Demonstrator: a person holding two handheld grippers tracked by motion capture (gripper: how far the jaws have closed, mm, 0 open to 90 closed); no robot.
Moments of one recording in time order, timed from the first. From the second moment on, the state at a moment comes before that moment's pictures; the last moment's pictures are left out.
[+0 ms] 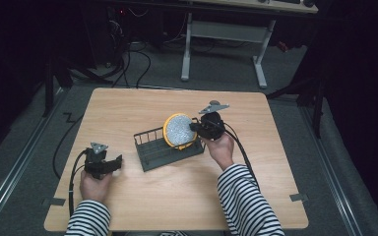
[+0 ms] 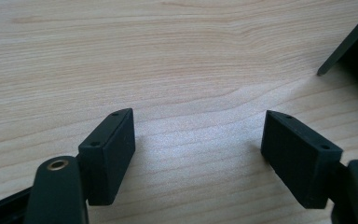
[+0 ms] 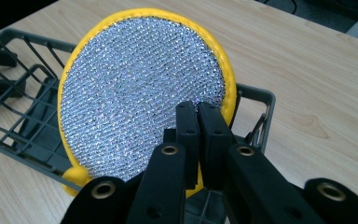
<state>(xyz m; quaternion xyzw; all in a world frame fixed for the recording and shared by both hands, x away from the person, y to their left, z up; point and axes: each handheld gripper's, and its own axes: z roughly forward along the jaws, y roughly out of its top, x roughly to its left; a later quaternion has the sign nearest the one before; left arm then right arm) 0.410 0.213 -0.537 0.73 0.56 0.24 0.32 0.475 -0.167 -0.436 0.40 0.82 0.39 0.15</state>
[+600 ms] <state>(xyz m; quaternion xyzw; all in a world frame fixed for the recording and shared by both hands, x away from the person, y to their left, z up) 0.410 0.213 -0.537 0.73 0.56 0.24 0.33 0.470 -0.179 -0.426 0.41 0.80 0.41 0.14</state>
